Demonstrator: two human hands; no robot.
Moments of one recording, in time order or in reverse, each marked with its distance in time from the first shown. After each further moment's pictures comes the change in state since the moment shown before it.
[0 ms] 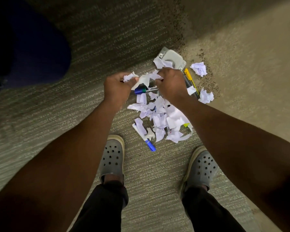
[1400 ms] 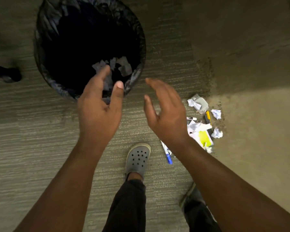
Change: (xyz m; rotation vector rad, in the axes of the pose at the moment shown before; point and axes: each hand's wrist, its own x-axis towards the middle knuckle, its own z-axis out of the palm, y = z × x) left_hand -0.158 0.082 -0.271 0.027 0.455 0.492; right_hand -0.126 -0.266 -0.100 0.279 0.350 -0.625
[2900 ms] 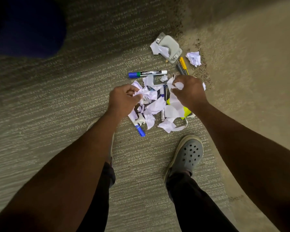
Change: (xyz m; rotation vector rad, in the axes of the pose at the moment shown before) left_hand -0.114 -0.105 0.281 0.024 -0.580 -0.415; right_hand -0.153 0.303 -0.045 -0.218 -0.416 0.701
